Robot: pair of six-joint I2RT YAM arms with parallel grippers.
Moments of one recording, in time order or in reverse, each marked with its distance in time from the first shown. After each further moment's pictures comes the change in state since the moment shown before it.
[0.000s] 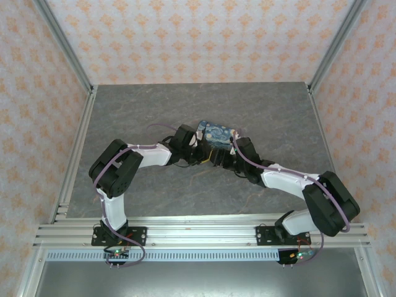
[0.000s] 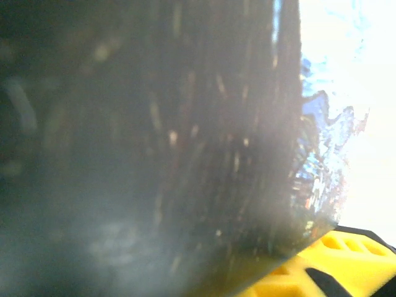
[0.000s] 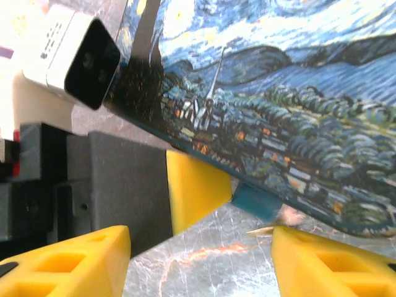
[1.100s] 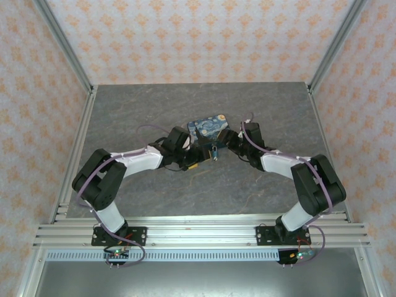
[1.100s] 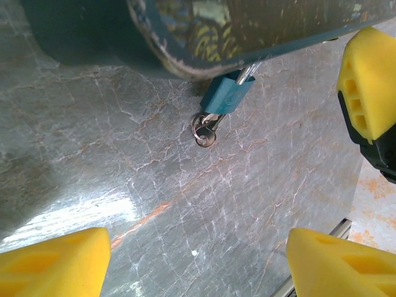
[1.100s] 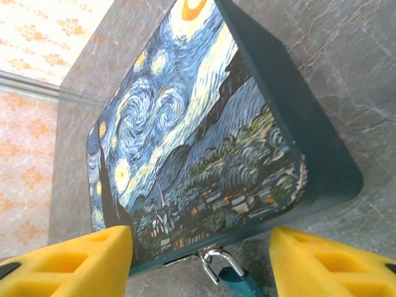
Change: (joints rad) left arm 0.002 -0.191 -0.066 -0.214 -0.092 0.023; right arm -0.186 0.188 0.132 0.123 -0.046 0.077
